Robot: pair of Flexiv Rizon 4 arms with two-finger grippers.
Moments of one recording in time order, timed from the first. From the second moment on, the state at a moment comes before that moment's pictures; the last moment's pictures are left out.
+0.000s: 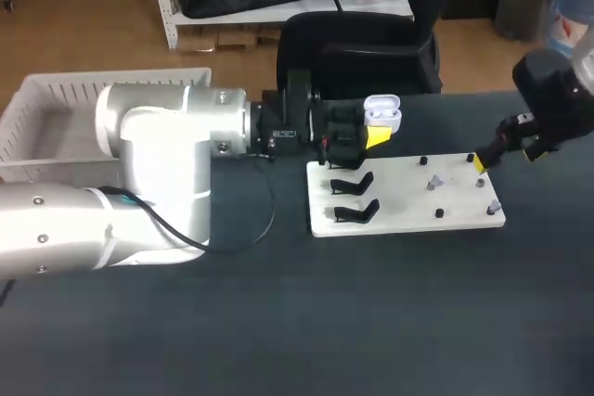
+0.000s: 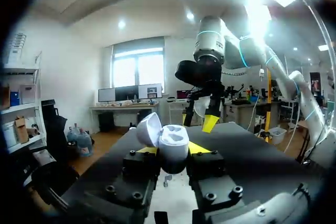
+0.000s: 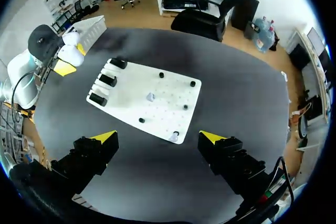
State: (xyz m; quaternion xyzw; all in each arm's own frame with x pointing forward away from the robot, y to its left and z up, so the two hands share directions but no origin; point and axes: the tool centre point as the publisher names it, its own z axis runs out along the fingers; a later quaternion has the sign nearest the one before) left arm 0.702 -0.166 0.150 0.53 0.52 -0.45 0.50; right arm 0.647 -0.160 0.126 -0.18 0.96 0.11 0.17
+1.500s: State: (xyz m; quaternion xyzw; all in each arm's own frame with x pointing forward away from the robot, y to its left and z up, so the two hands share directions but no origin) left arm 0.700 -0.168 0.153 0.53 0.52 -0.45 0.49; right arm 0.644 -0.186 0.025 -0.22 0.97 -0.06 0.11
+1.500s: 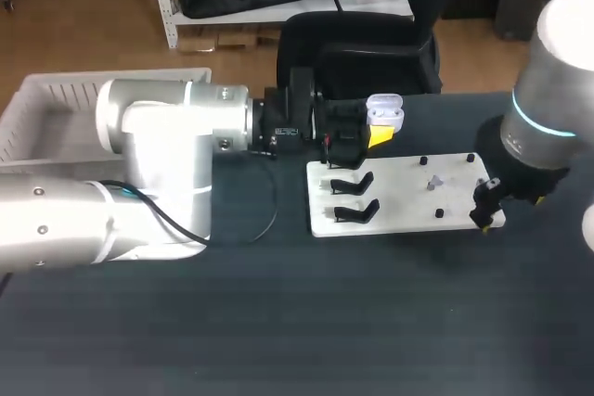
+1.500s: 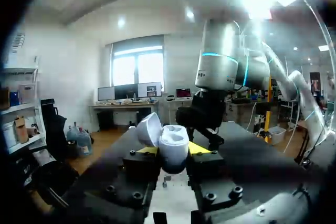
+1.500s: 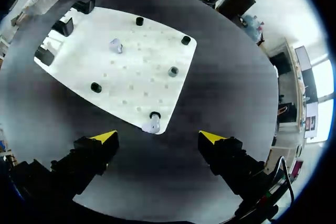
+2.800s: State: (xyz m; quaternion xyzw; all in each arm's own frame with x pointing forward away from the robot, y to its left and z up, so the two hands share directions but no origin) left arm 0.700 -0.168 0.153 0.53 0.52 -0.45 0.49; right arm 0.650 -0.174 0.020 -0.22 0.97 -0.04 0.11
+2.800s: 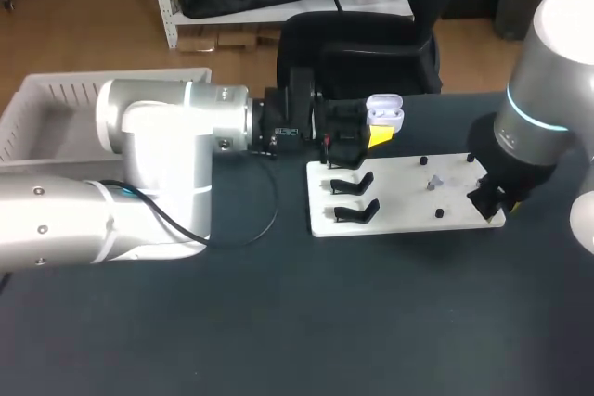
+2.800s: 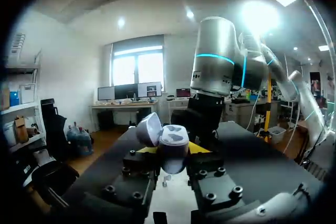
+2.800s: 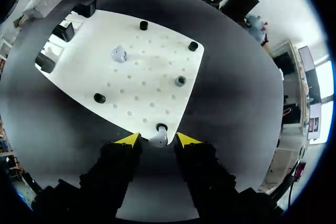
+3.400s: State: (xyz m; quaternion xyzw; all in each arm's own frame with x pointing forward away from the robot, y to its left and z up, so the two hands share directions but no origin) left arm 0.700 -0.168 0.153 0.53 0.52 -0.45 0.49; right arm 0.653 -0.173 0.020 -0.20 0.97 -0.04 0.11
